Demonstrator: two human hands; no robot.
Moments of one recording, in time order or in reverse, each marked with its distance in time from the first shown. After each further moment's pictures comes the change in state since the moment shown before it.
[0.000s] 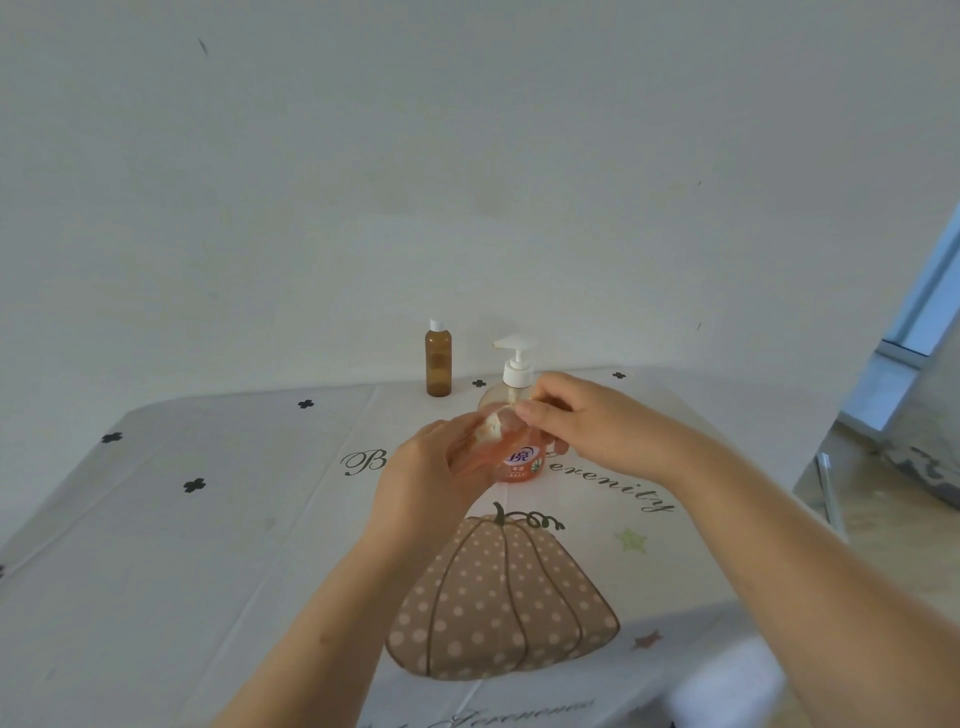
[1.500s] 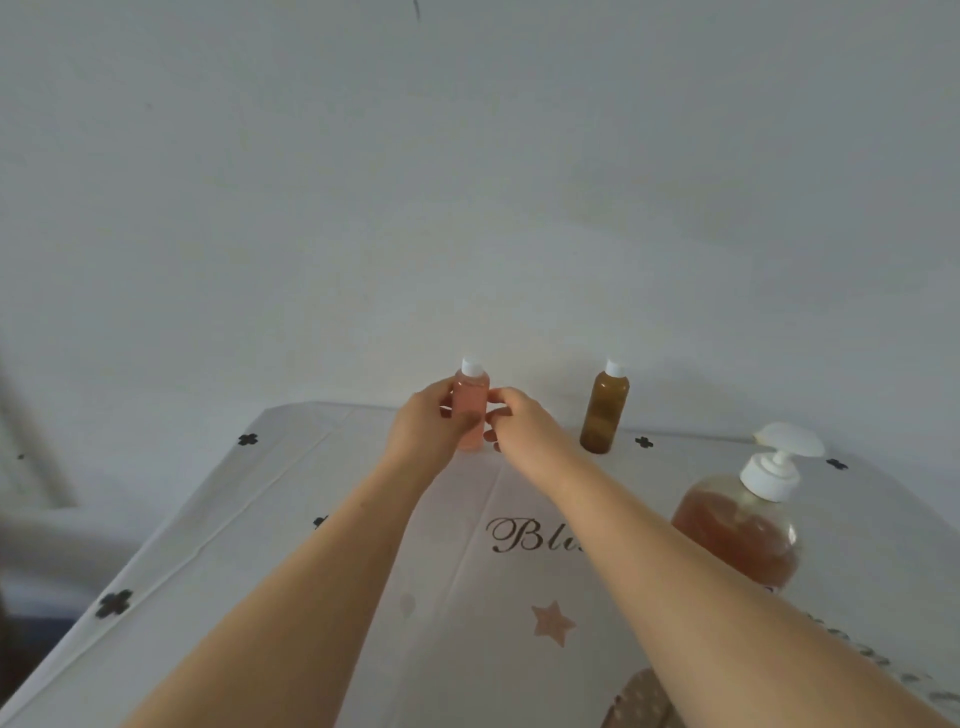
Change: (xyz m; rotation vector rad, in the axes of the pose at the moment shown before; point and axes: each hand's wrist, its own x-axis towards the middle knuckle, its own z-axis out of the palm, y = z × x) left_hand 0.133 -0.168 -0.095 -0.131 0.198 -0.380; right_hand 0.224 -0.087 0.156 0.288 -0.032 0.080
